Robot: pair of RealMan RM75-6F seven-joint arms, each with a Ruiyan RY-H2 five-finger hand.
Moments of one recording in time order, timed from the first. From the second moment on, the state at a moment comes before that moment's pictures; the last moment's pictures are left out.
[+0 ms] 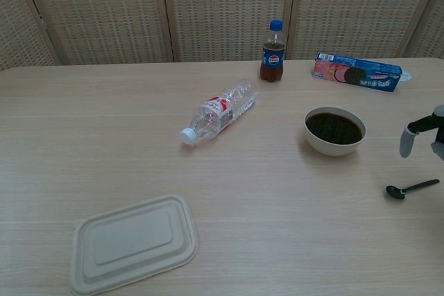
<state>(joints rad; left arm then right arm) -0.05 -1.18 -0.05 -1.54 1.52 1.55 0.11 0.53 -1.21 0.02 -1.47 -1.47 0.82 0.05</state>
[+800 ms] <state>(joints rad) -0.04 -1.19 -0.04 -1.50 1.51 1.54 0.08 0.59 -1.29 -0.02 -1.44 -1.41 0.73 -0.03</state>
